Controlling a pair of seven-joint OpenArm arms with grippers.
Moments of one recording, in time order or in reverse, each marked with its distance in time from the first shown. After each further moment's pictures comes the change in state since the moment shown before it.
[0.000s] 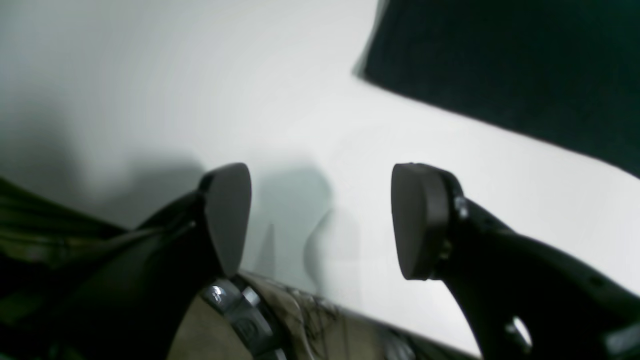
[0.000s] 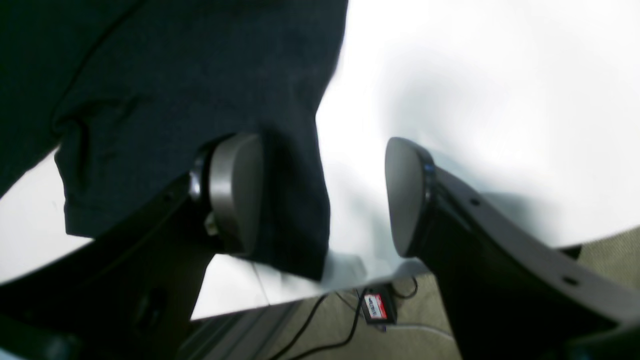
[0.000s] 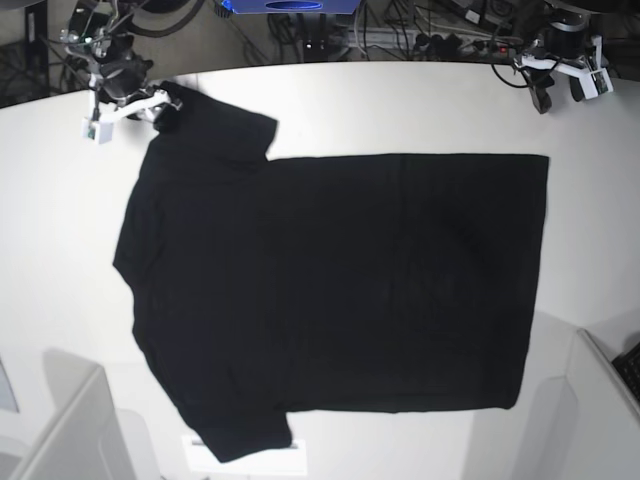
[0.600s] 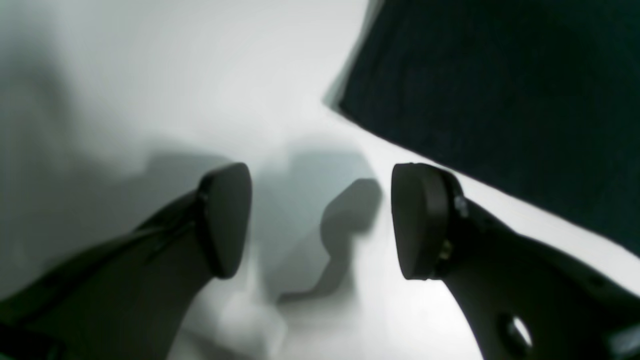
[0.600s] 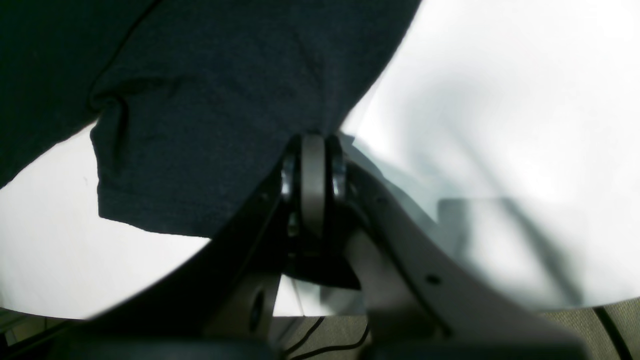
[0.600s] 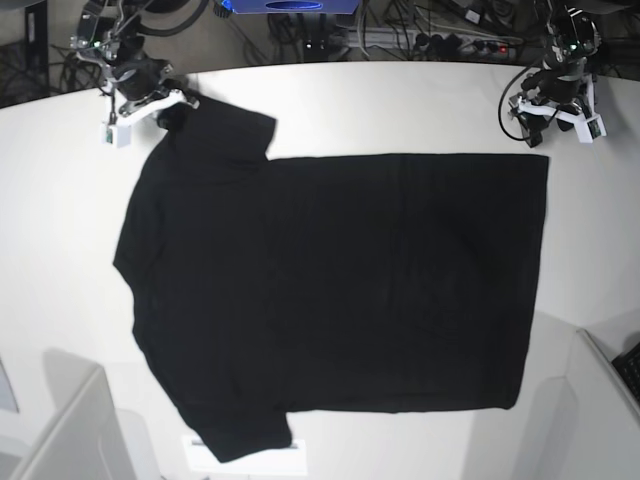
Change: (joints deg) left arm -14.6 0.5 -1.6 -7.2 -0.2 -0.1 12.1; right arm -0.1 2.1 -4.9 -3.9 2.4 0.9 1.8
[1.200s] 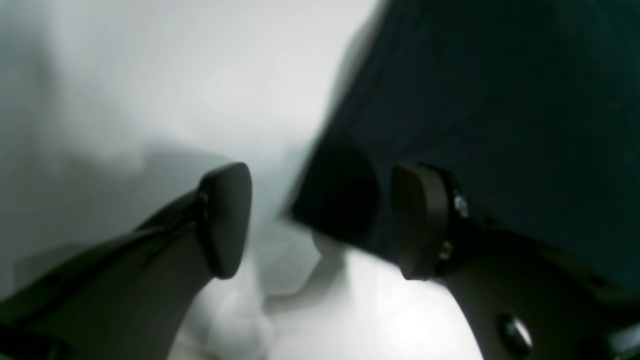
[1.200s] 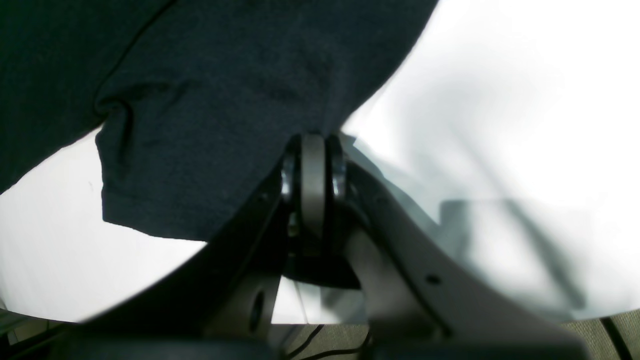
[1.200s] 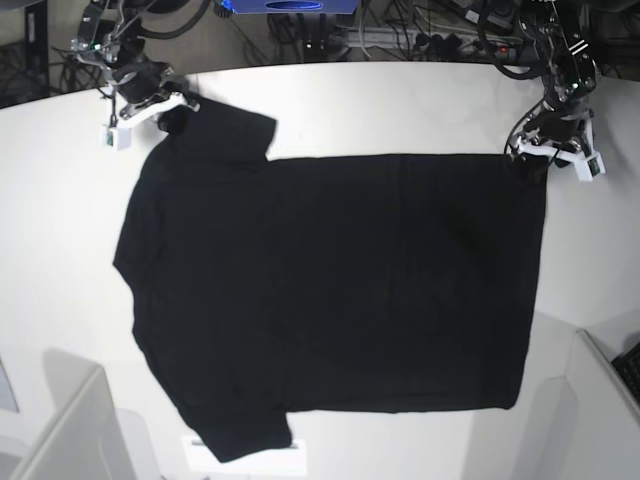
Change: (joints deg) left arm -10.6 -0.1 1.1 -4.6 0.2 0.0 4.5; right arm 0.6 0.0 0.0 -0.4 0.2 0.1 0.1
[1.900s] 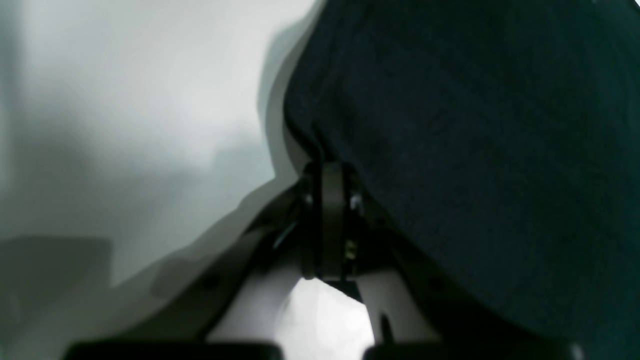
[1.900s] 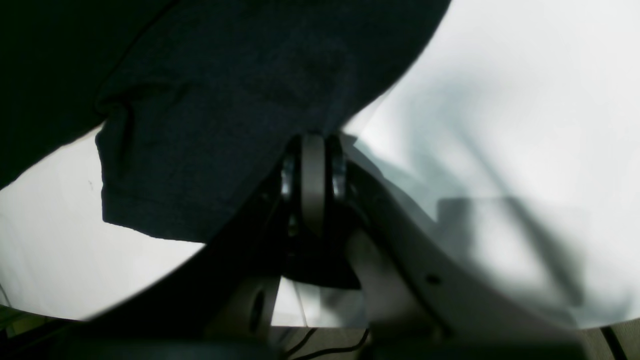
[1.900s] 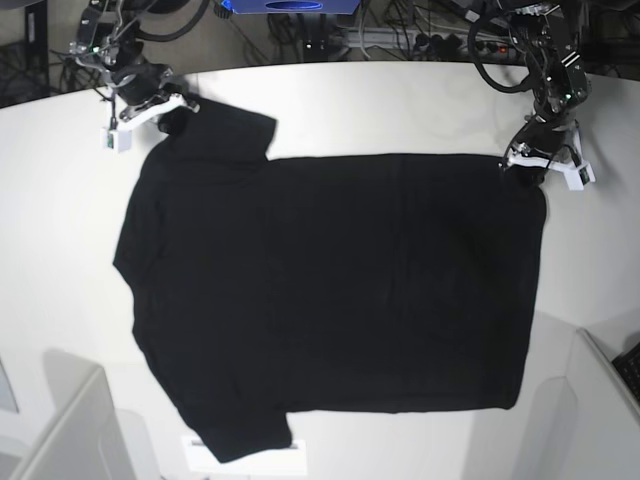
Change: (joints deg) left arm -3.1 1.9 0.0 -3.7 -1.2 -0.5 -0.4; right arm 0.5 0.5 0.1 0.0 0.0 0.0 -0.7
